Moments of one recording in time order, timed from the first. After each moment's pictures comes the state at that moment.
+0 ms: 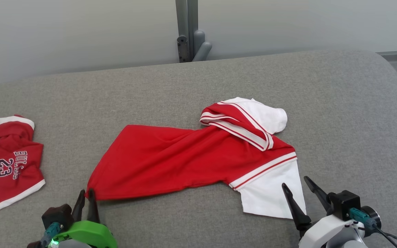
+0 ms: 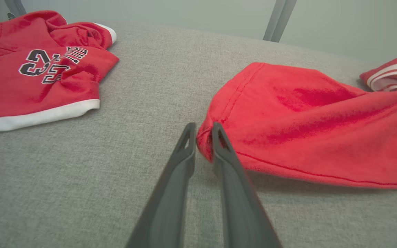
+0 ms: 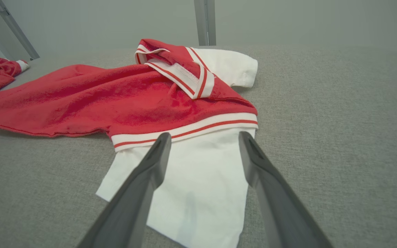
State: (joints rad) left arm -0.15 0.05 0.03 0.61 -0.25 -0.04 -0.26; right arm -0.07 -0.20 0.29 0.39 0.29 0.13 -0.26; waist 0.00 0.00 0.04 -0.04
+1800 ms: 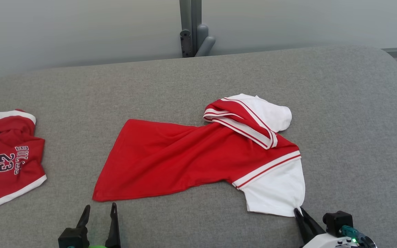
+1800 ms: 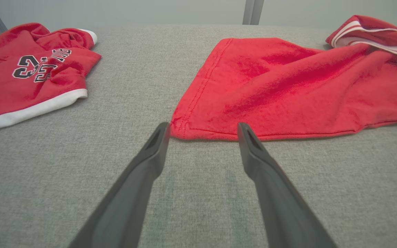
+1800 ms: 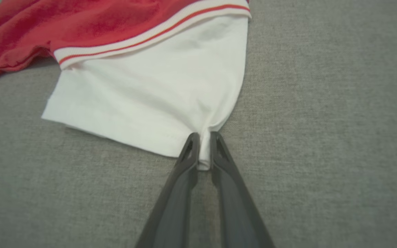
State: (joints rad) left arm 0.04 0.05 -0.04 0.39 -0.13 -0.04 -0.26; right arm -0.07 -0.10 0.18 0.65 0.22 0.13 -0.27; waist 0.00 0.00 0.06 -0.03
